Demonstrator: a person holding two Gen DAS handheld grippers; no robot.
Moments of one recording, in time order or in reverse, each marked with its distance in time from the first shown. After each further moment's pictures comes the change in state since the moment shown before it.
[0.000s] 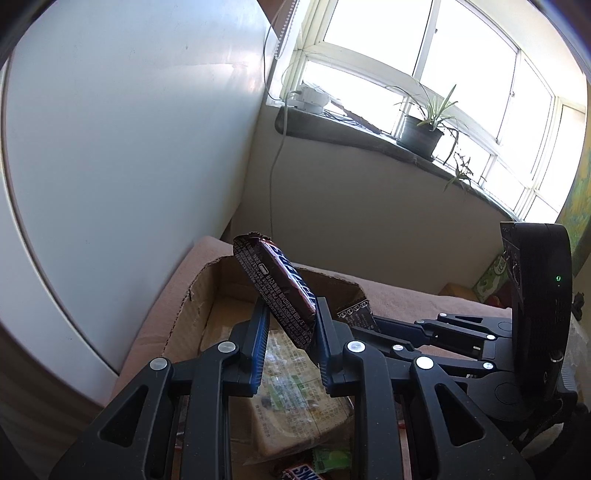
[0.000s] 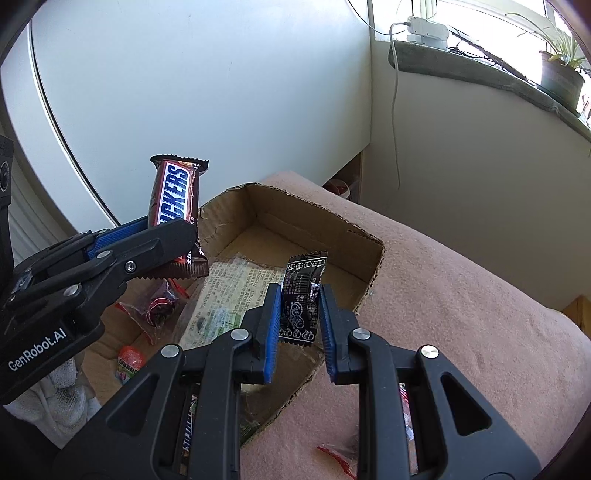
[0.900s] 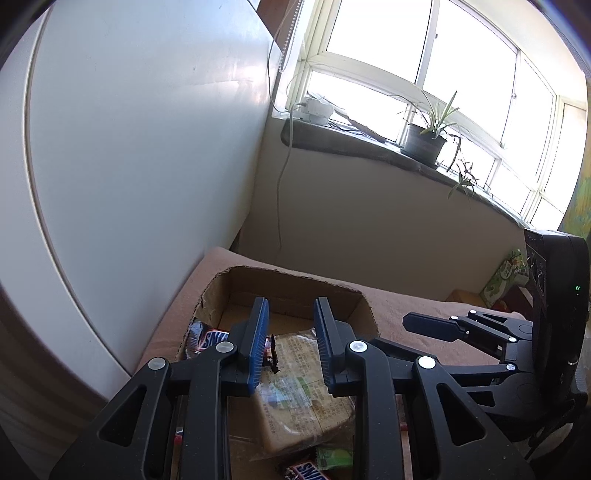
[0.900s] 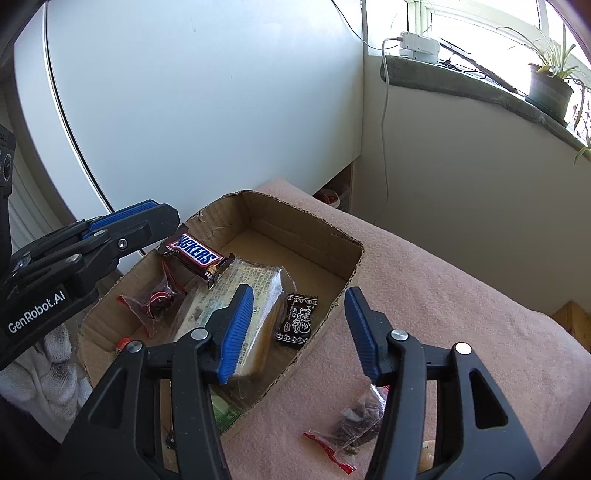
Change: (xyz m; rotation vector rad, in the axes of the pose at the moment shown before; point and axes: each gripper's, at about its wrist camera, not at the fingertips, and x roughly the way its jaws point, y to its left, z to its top) left arm -0.014 -0.001 -0.003 0.012 -0.042 0.037; right arm -0.028 0.001 -0.011 -0.020 -0.047 -0.042
